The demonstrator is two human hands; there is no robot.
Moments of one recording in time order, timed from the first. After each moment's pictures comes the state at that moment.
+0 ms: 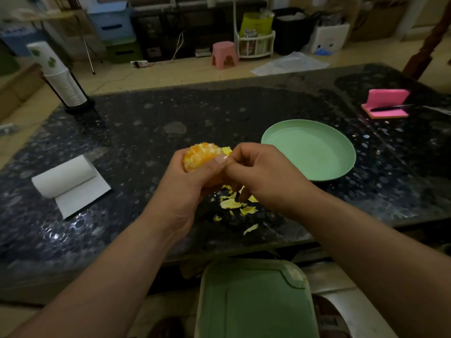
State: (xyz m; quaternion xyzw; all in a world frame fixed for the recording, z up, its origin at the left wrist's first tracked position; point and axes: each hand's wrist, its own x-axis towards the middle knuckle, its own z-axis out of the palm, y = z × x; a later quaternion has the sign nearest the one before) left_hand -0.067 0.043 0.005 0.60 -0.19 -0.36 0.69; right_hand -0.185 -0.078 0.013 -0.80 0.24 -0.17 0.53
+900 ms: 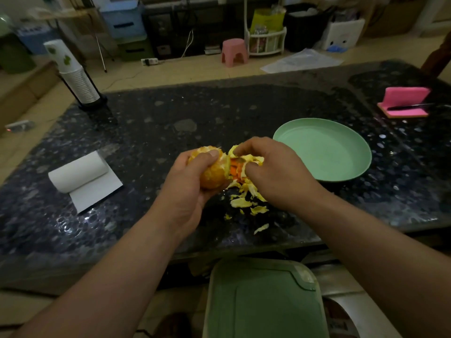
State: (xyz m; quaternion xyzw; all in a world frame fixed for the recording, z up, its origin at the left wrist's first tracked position) left_hand -0.054 0.045 -0.002 0.56 -0.11 -0.37 0.73; right_hand -0.172 -0.086 0.000 -0.86 0.28 -0.20 0.37
